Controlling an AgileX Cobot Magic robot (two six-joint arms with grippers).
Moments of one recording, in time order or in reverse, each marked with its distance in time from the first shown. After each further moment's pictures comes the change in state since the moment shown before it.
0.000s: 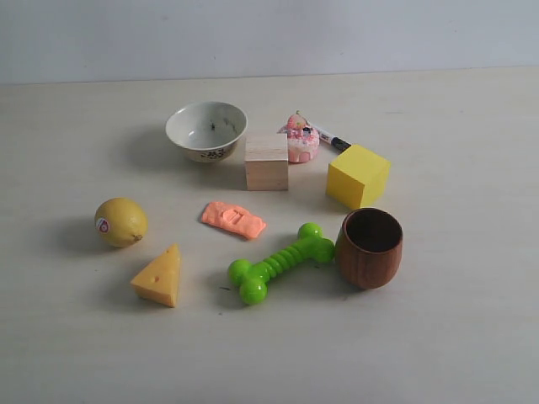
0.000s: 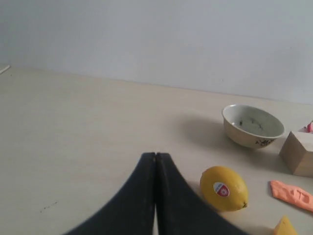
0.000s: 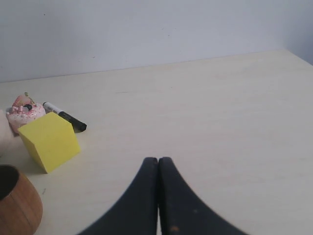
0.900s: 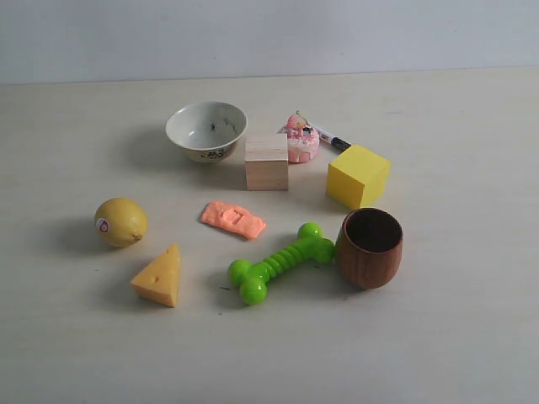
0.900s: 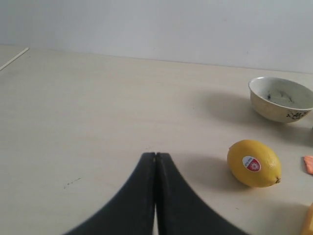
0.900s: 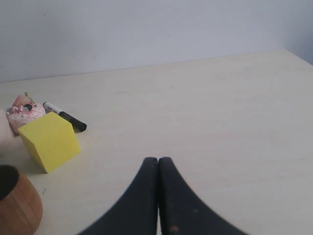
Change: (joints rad) left arm 0.037 0.000 0.080 0.060 -0.022 0.004; right arm 0.000 0.000 0.000 0.000 0.000 0.000
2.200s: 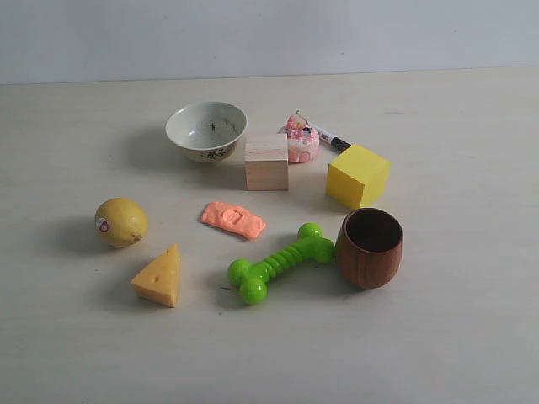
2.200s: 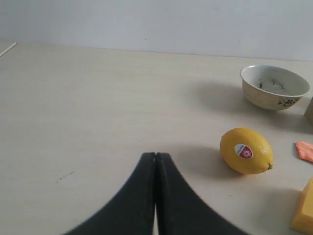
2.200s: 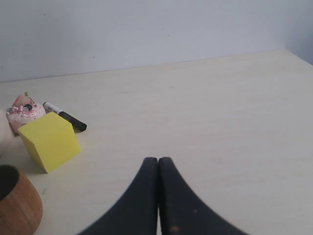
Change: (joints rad) left arm -0.007 0.000 0.000 -0.078 0.023 0.096; right arm 0.000 0.000 0.000 0.000 0.000 0.000
